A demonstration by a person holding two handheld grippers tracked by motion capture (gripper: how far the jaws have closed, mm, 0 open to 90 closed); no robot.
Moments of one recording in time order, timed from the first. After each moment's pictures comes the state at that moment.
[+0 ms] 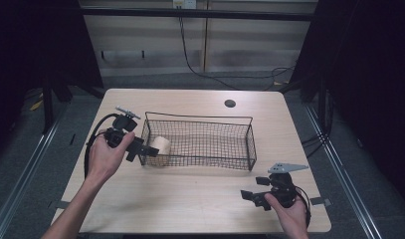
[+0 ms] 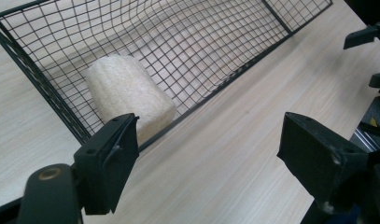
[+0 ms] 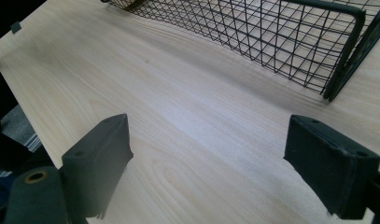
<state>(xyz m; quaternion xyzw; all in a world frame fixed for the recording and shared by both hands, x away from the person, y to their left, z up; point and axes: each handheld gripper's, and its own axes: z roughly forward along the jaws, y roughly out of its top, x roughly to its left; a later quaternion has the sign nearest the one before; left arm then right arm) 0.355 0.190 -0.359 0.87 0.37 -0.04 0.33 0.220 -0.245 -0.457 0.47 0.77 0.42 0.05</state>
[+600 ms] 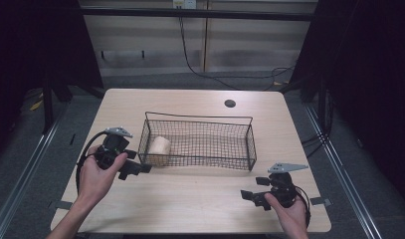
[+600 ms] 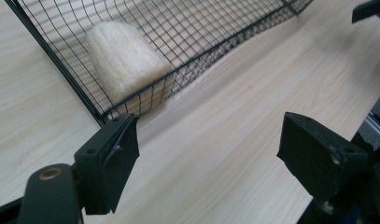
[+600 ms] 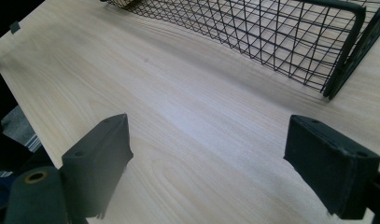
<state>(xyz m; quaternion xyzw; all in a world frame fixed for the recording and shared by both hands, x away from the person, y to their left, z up) 0.307 0.205 -0.373 0.86 0.37 0.00 0.34 0.220 -0.245 -0.457 0.48 0.77 0.42 0.04</state>
